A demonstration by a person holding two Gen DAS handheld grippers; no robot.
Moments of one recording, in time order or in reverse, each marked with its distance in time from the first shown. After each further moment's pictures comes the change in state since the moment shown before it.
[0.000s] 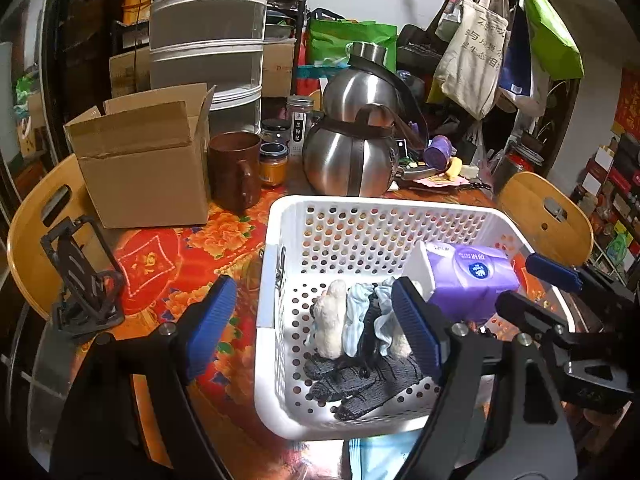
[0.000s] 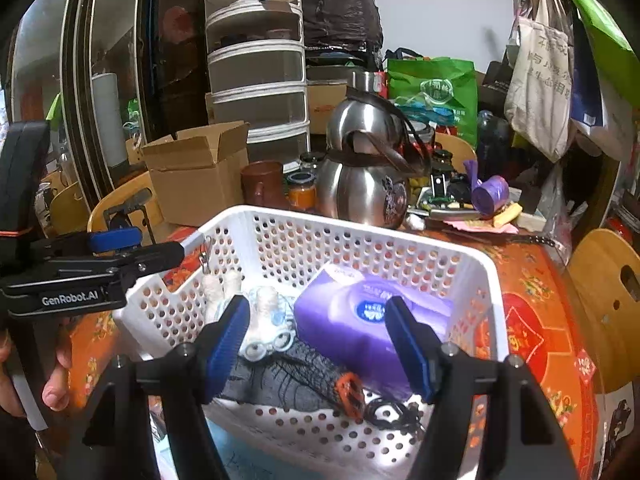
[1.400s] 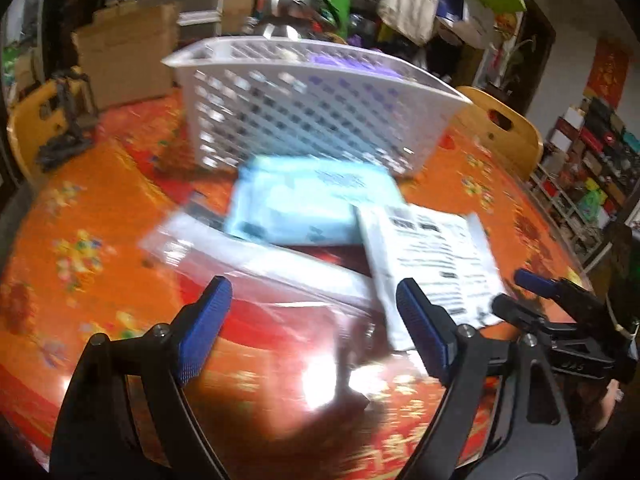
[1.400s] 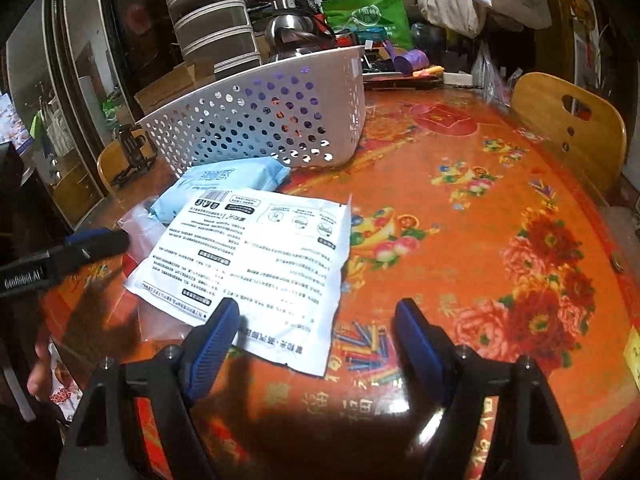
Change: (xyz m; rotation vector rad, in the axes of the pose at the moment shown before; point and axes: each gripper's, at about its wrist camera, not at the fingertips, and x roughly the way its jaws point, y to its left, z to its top) left arm -0.101 -0.080 -0.231 0.026 0.136 -0.102; right arm -0.126 -0.034 -0.245 0.210 0.132 -0.005
